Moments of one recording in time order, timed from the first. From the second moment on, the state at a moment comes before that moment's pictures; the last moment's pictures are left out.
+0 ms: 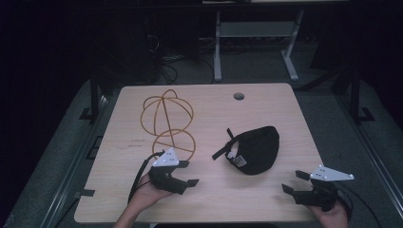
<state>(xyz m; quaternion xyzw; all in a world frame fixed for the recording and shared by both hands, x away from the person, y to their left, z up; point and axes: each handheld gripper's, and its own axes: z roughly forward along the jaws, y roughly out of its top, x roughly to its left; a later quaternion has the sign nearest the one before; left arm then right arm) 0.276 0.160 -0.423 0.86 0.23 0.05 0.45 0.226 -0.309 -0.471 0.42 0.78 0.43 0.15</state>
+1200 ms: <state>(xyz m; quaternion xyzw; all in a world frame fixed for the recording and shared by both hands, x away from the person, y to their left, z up) 0.311 0.050 -0.389 0.89 0.14 0.02 0.44 0.225 -0.312 -0.470 0.42 0.78 0.43 0.15</state>
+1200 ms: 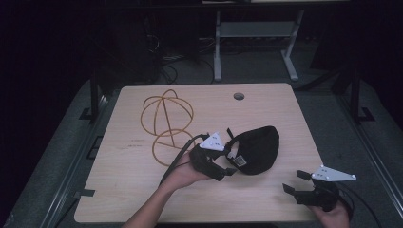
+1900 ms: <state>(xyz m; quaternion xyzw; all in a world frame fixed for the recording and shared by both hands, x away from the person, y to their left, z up) 0.328 0.015 -0.405 0.92 0.12 0.00 0.38 0.225 -0.311 -0.470 0.42 0.78 0.44 0.15</state>
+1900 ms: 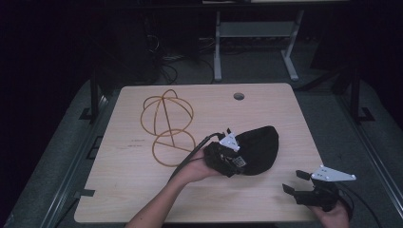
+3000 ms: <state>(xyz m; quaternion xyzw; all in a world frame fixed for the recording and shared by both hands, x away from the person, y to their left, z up) 0.321 -0.005 -0.386 0.92 0.03 0.00 0.38 0.224 -0.307 -0.455 0.40 0.76 0.48 0.16</state>
